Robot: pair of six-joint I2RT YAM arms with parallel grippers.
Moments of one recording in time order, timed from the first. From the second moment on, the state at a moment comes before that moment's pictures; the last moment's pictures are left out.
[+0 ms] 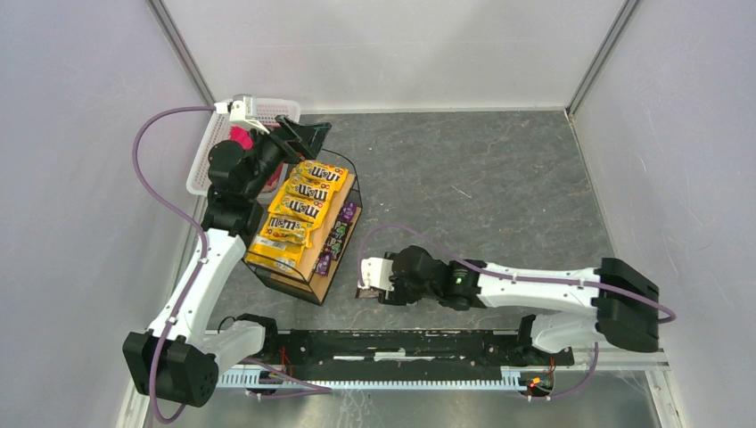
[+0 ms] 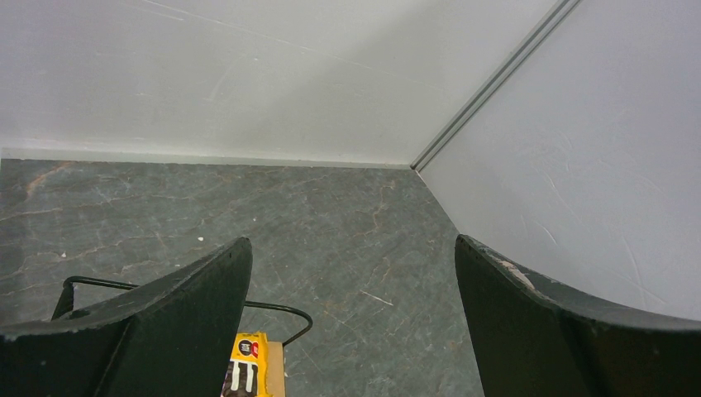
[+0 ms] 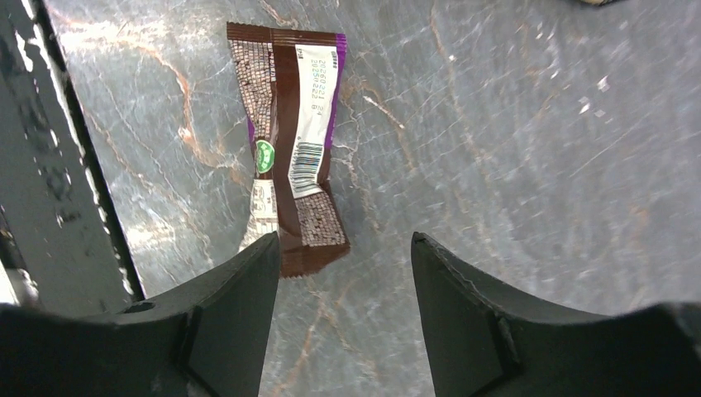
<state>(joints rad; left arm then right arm) -0.19 1.07 0.98 0.21 0.29 -0.56 1.22 1.32 0.77 -0.25 0.16 -0.36</state>
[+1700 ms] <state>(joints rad) -0.19 1.03 0.98 0.21 0.27 -0.56 1.24 1.32 0.26 0.50 -0.08 -1.16</state>
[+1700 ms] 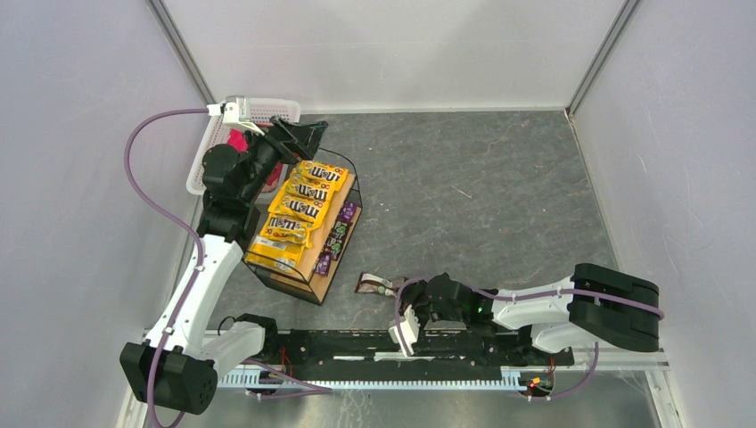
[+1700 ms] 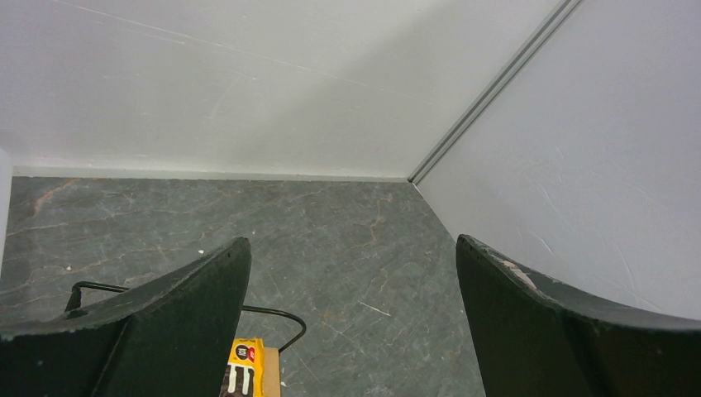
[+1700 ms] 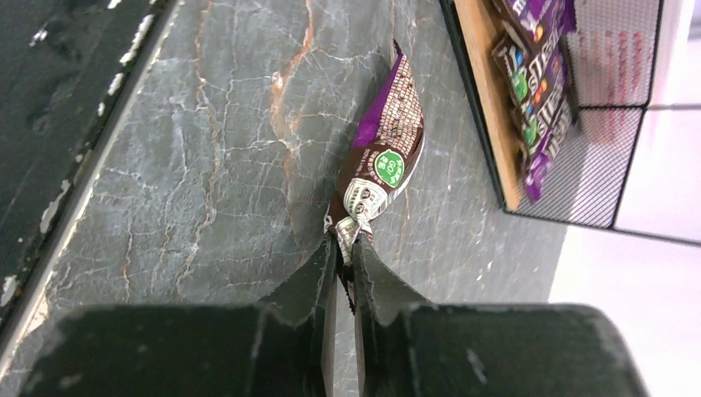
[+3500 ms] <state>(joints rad) -0.19 1.05 0.99 0.16 0.26 -0.52 0.96 1.96 0.81 1.16 -0.64 1.03</state>
